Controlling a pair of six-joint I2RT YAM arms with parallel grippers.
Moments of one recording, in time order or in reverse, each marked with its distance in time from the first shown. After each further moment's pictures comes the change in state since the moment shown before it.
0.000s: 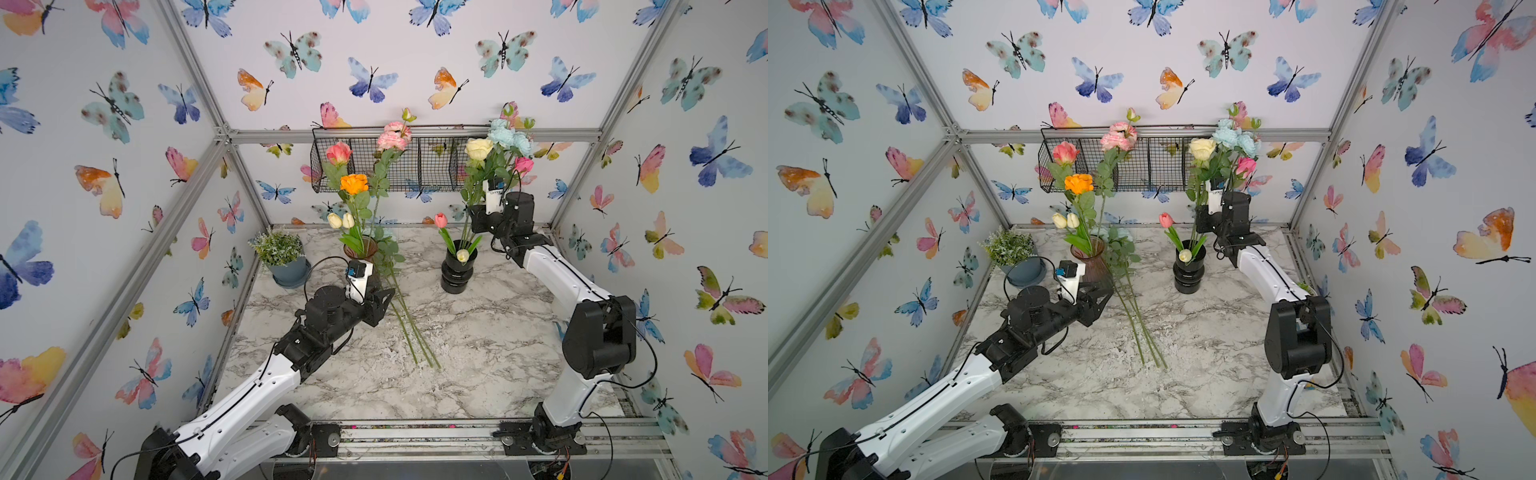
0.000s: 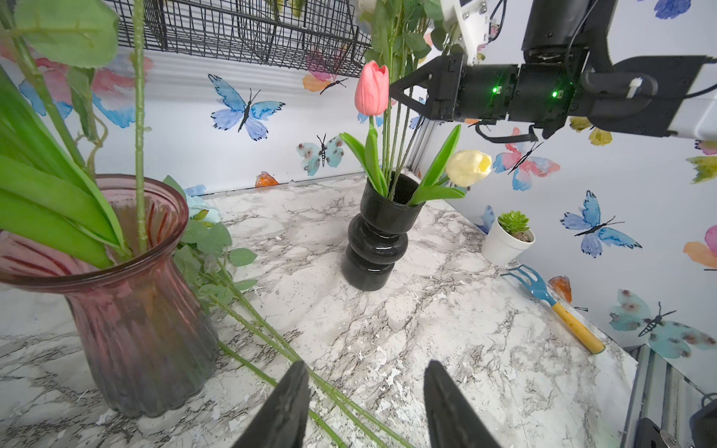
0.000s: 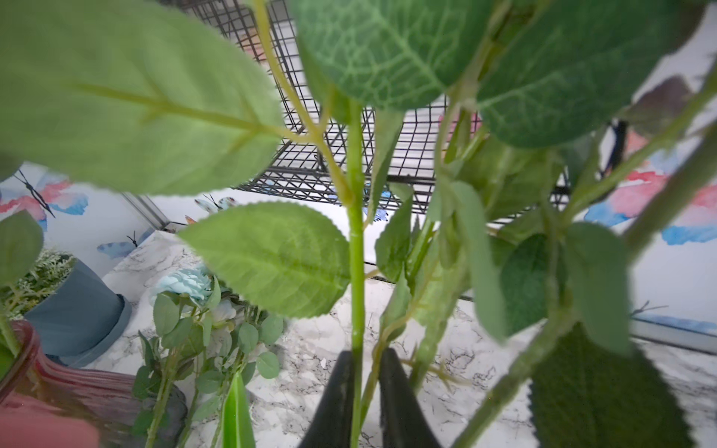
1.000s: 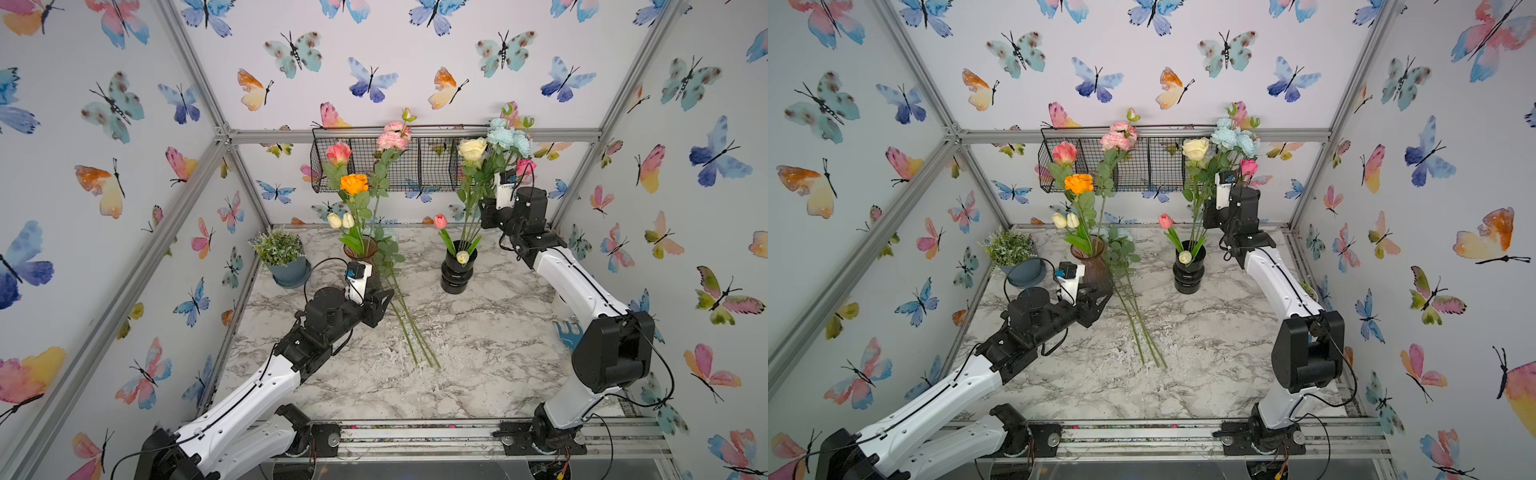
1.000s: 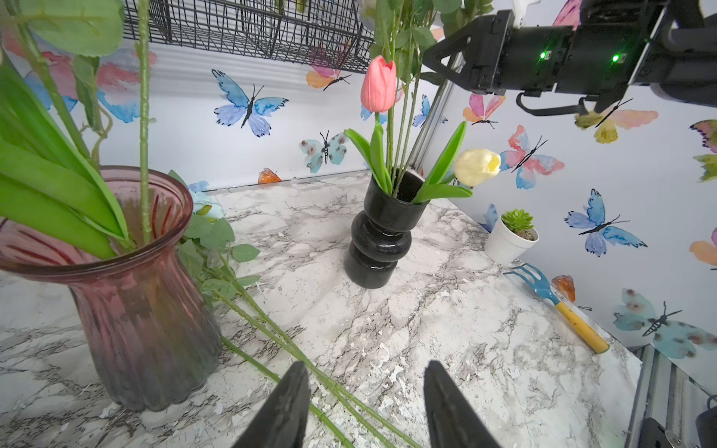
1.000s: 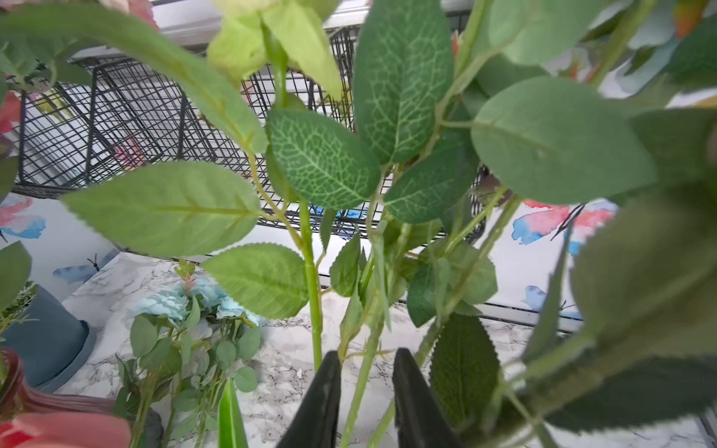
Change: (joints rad) left arm 0.008 -0.008 -0.016 0.008 0.002 -0.001; right arm 0.002 -0.091 0.013 -0.077 0.129 -0.032
